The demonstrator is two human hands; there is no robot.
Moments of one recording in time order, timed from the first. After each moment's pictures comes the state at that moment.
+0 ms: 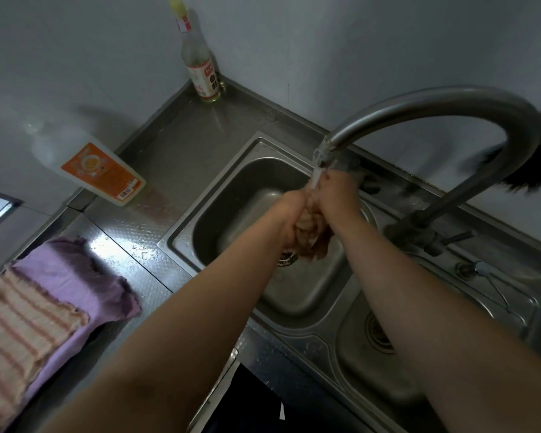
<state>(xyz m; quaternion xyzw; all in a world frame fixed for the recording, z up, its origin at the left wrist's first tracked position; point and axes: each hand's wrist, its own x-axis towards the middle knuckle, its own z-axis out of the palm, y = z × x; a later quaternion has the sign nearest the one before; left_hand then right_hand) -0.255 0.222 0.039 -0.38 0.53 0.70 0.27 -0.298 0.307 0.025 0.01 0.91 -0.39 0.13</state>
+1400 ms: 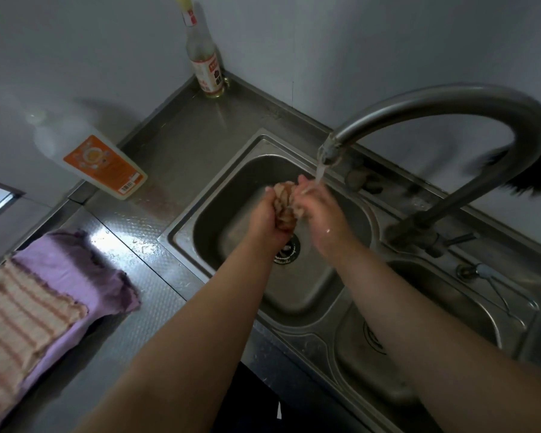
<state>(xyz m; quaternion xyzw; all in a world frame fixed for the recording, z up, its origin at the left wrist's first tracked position) -0.236 0.198 -0.003 -0.42 0.34 0.84 0.07 -0.248 0.301 0.029 0.03 0.62 -0.73 0.28</state>
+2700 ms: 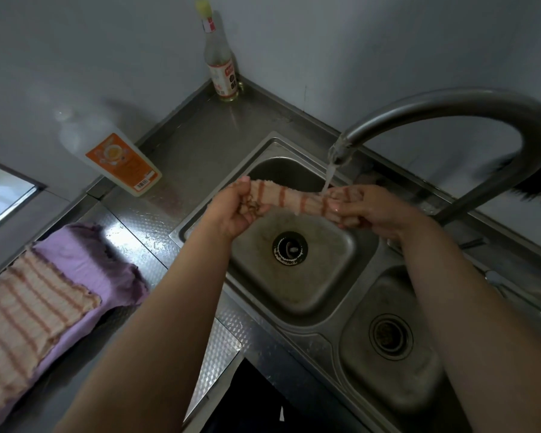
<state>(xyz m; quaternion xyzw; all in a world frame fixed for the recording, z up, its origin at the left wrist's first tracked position) -0.222 0.120 0.034 -0.40 0.35 0.84 0.07 -0.301 0.372 0.034 -0.02 0.67 -0.58 0.45</state>
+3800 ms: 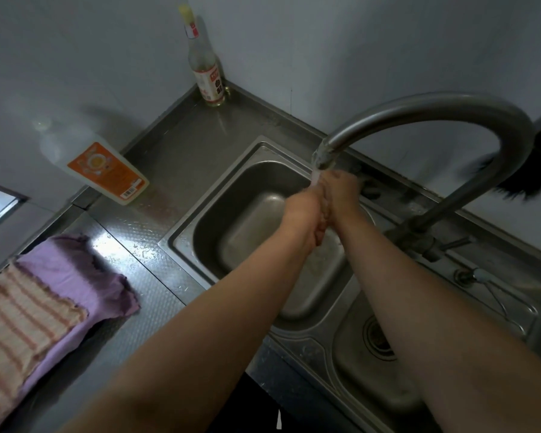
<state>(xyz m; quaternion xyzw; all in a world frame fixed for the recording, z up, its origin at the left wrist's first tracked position) -0.254 0.253 0.049 -0.43 0.54 0.71 0.14 -0.301 0.307 0.037 0.10 0.81 -0.56 0.15</state>
